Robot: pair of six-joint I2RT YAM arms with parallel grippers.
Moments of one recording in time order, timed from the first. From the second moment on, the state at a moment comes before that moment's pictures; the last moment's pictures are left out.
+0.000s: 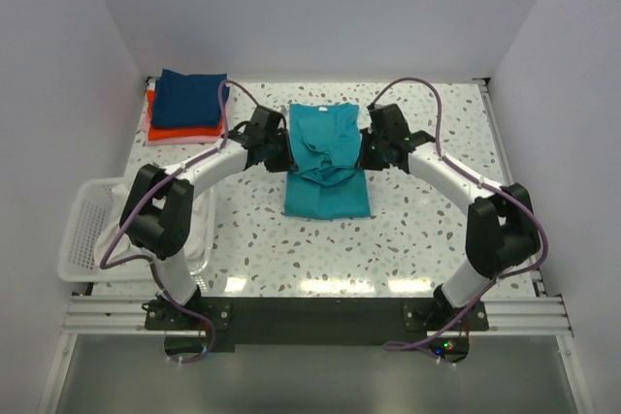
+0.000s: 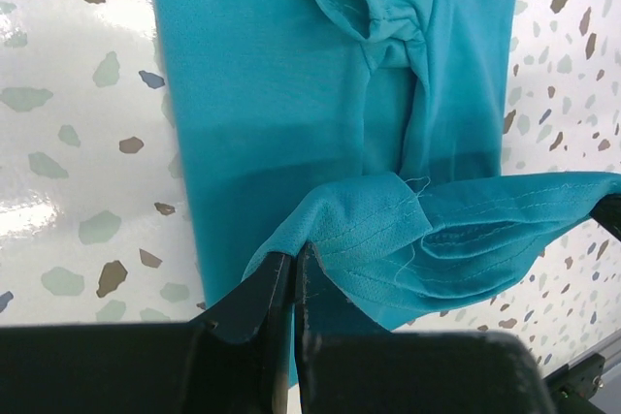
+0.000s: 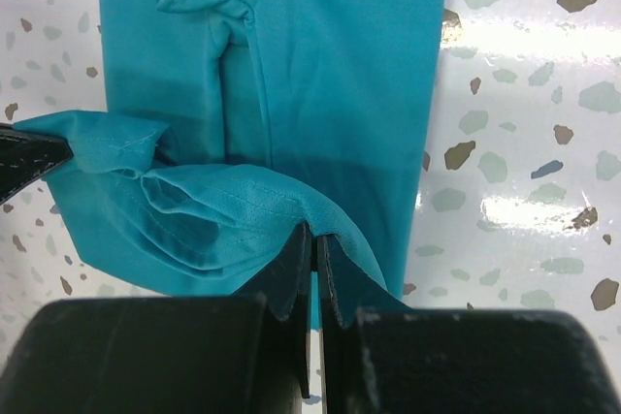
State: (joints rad) left arm -0.47 1.78 1.25 -0.36 0.15 -0.61; right arm 0.43 1.62 1.21 -0.47 -0.02 0.47
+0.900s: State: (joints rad) left arm -0.44 1.93 1.33 -0.36 0.20 -0.57; right arm 0.36 1.84 1.31 -0.44 -0.08 0.46
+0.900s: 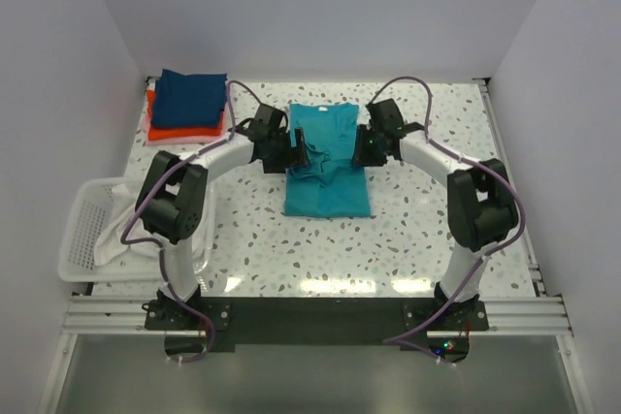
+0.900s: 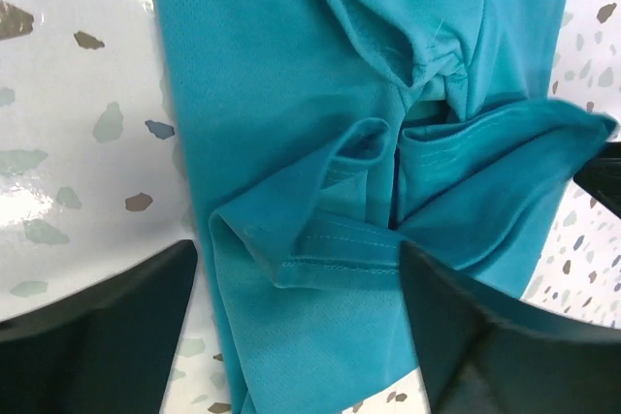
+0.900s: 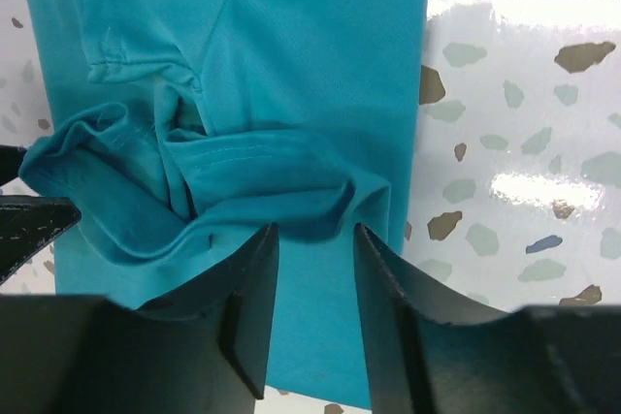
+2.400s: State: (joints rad) left arm -0.43 0.93 0.56 -0.38 0.11 -0.70; right arm 0.58 1.91 1.24 -0.21 -0.34 0.38
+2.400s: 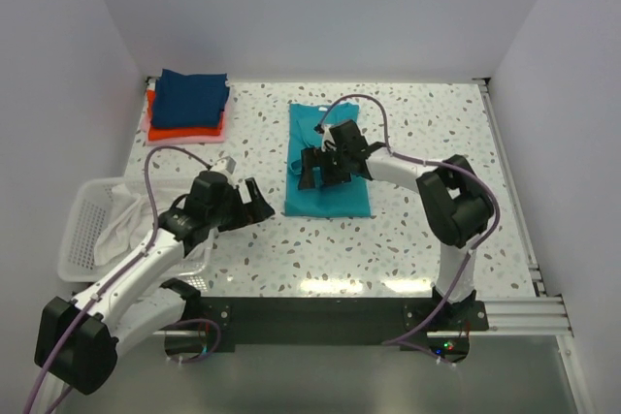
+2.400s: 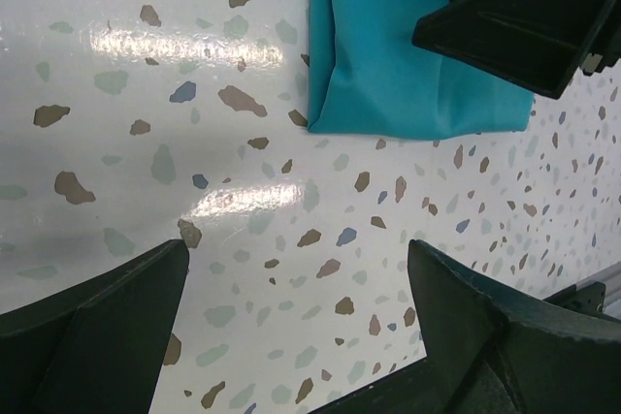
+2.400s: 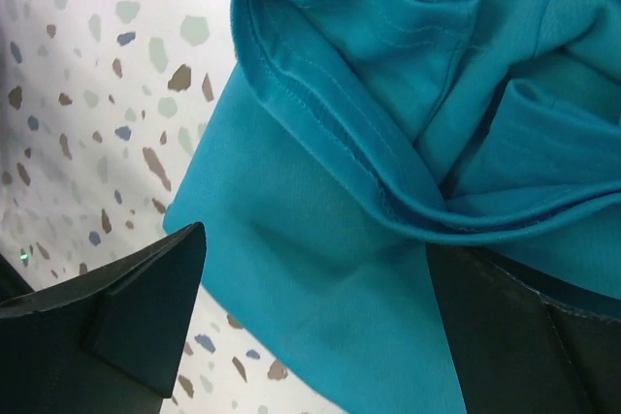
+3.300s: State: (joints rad) left arm -0.43 0.97 0.56 -0.36 0.13 -0.70; right arm 0.53 2.07 1.52 -0.18 -0.19 0.40
